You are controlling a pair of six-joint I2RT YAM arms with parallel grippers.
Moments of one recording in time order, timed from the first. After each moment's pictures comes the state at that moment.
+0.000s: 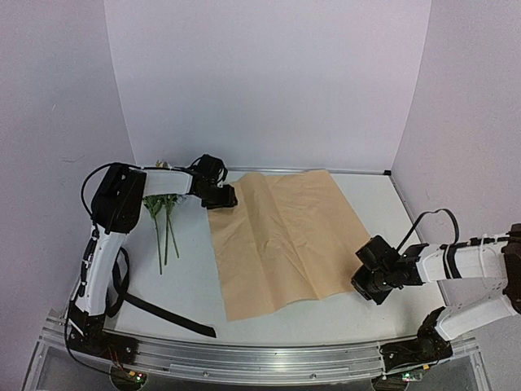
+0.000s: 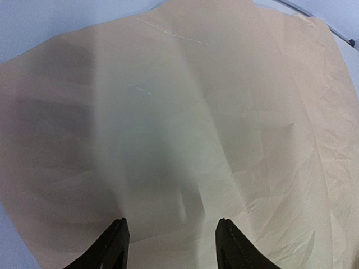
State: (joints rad) left arm -0.49 2.40 1.85 -0.31 0.14 -0.42; right arm 0.69 1.29 0.47 -0.38 0.21 1.42
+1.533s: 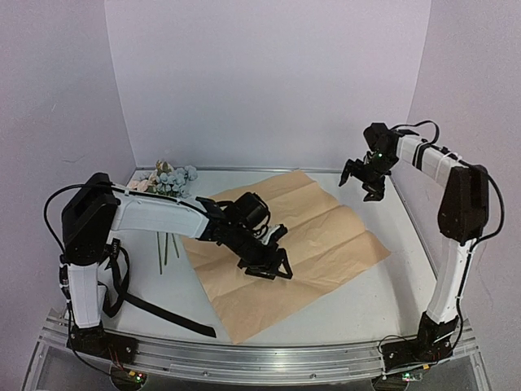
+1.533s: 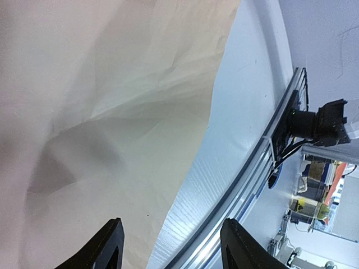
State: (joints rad) left arm -1.01 2.00 1.39 -0.36 0.56 -0.65; right arm 0.21 2.05 1.88 -0.96 -0.15 0.62
